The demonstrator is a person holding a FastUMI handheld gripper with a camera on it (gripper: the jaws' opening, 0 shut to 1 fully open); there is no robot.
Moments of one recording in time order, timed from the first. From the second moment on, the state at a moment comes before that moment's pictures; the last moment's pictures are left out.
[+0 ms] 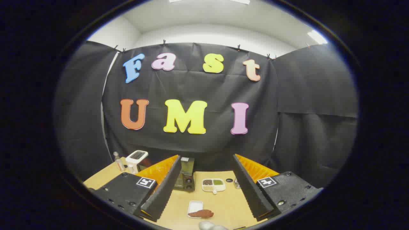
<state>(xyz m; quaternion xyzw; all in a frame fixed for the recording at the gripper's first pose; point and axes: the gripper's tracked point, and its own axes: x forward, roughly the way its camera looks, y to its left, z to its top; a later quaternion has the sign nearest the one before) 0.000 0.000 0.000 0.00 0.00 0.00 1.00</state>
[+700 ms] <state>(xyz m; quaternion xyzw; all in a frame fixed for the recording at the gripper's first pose) 0.007 0.024 -0.003 -0.01 0.00 0.00 1.00</state>
